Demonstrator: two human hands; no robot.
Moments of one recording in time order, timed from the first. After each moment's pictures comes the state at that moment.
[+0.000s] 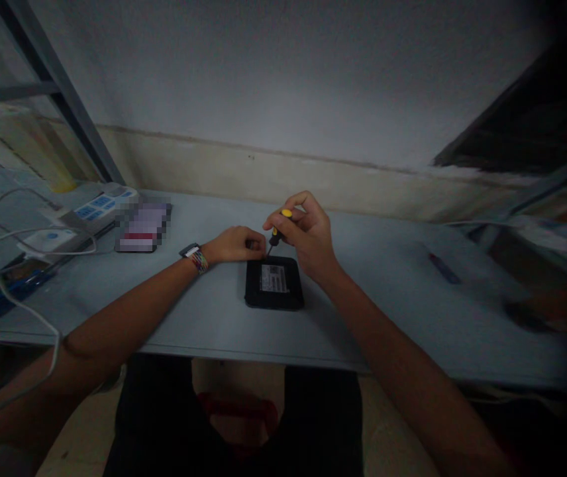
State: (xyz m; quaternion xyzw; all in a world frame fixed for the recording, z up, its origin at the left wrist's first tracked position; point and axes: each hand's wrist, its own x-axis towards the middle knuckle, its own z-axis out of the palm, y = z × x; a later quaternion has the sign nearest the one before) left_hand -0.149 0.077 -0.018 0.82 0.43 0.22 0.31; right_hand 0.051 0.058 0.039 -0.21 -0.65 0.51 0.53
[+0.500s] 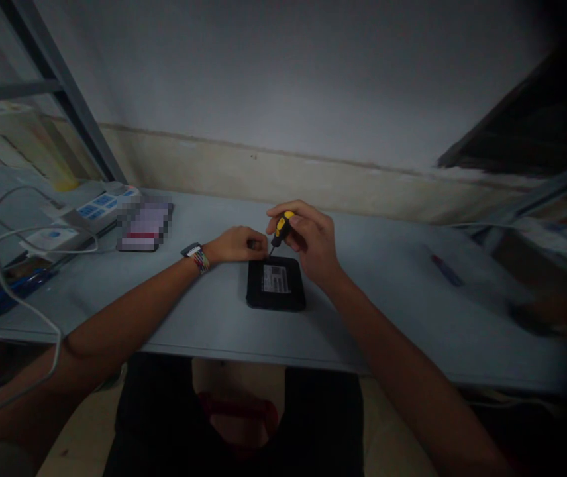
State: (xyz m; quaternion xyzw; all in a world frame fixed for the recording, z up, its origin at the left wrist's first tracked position) left_hand -0.147 0.074 -0.013 0.82 0.43 0.21 0.31; right_hand 0.058 0.053 0.040 -0.18 -0.68 0.49 0.52
